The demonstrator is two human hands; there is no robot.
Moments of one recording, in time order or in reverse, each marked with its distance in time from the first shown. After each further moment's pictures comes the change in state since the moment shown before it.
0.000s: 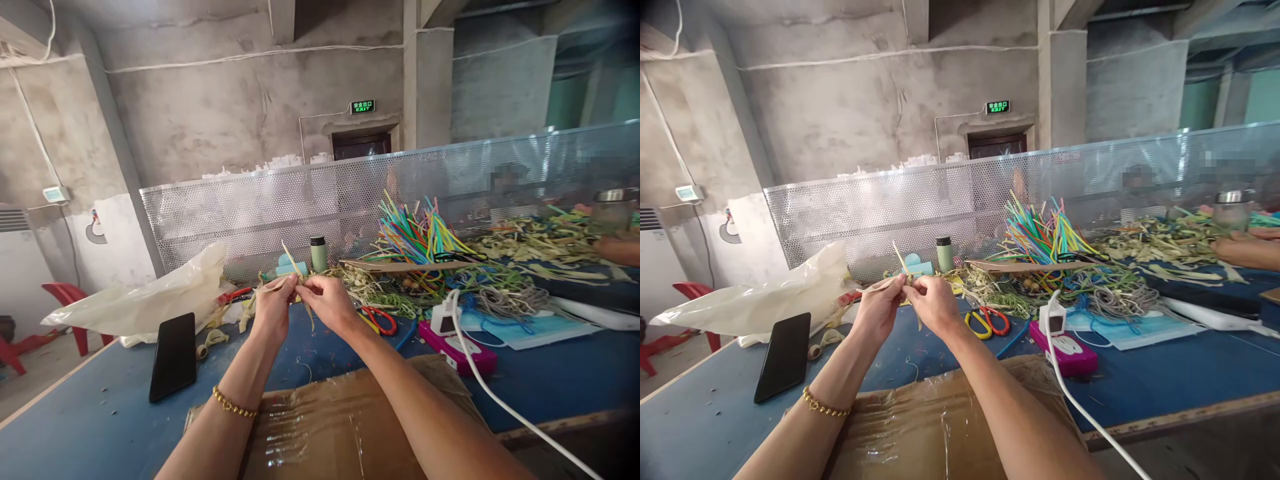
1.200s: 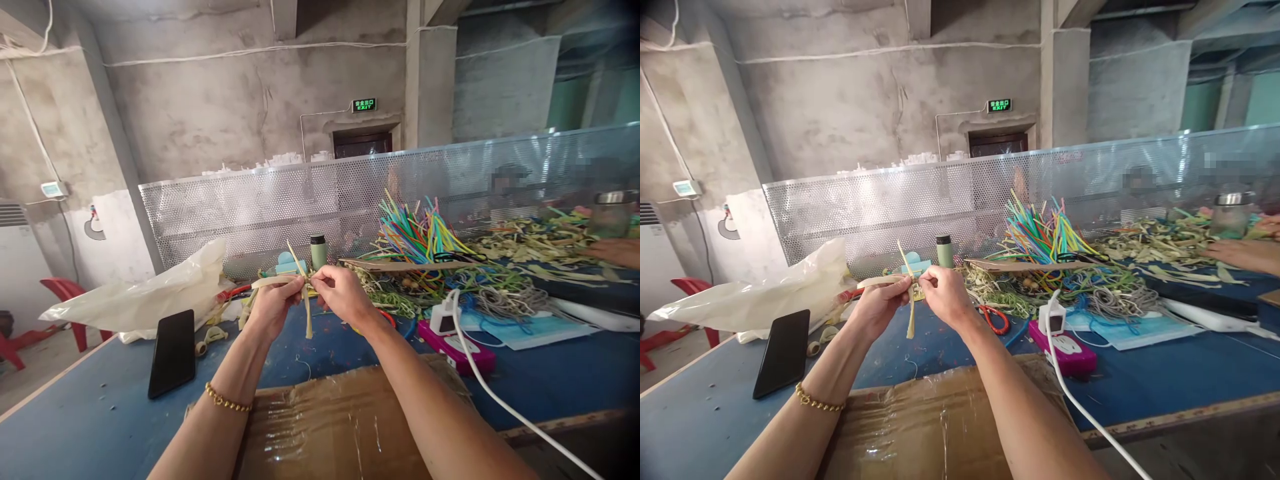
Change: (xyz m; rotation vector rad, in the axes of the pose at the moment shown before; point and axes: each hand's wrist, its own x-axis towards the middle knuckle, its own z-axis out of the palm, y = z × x) left_hand -0.001 0.011 -0.001 0.081 -0.159 -0.130; right_hand 0.001 -0.003 -0.025 -0.034 -0.005 -0.017
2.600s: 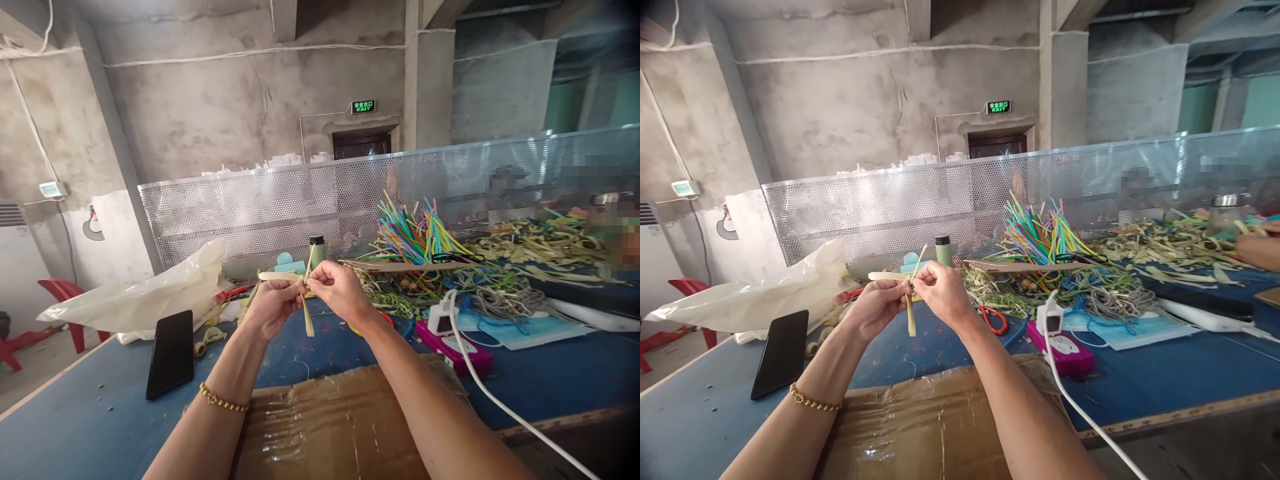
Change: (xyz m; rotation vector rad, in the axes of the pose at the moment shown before) left_hand -0.002 0.008 -0.002 -0.072 -0.069 -0.198; right_hand 0.003 -0.005 -0.001 0.092 0.040 -0.041
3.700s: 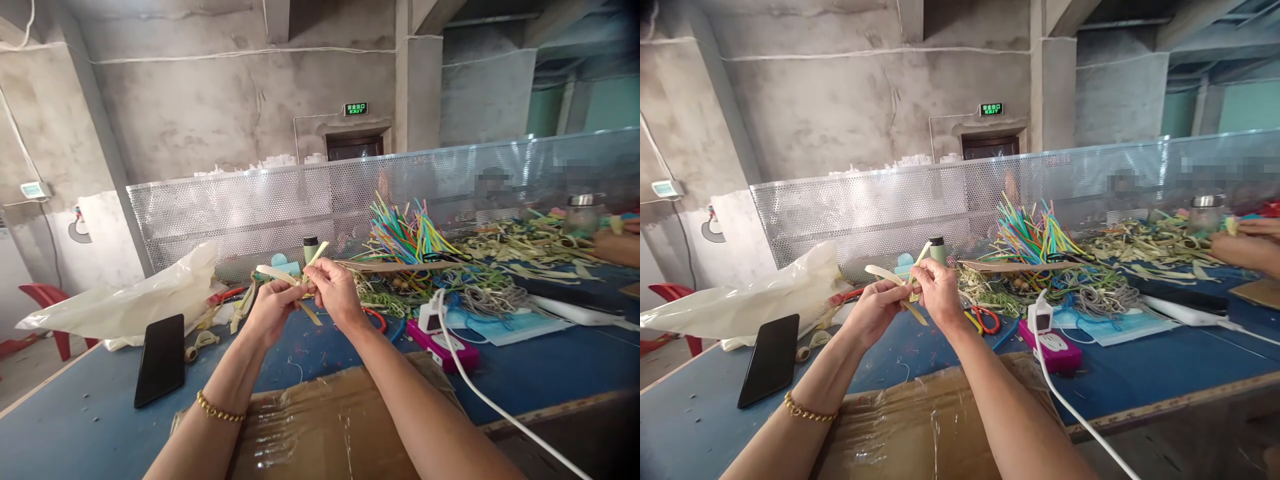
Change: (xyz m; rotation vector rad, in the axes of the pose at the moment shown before) left_hand -0.005 -0.007 0.016 0.100 -0.018 0.104; right_hand -0.003 -0.002 0.008 0.329 0.137 0.102
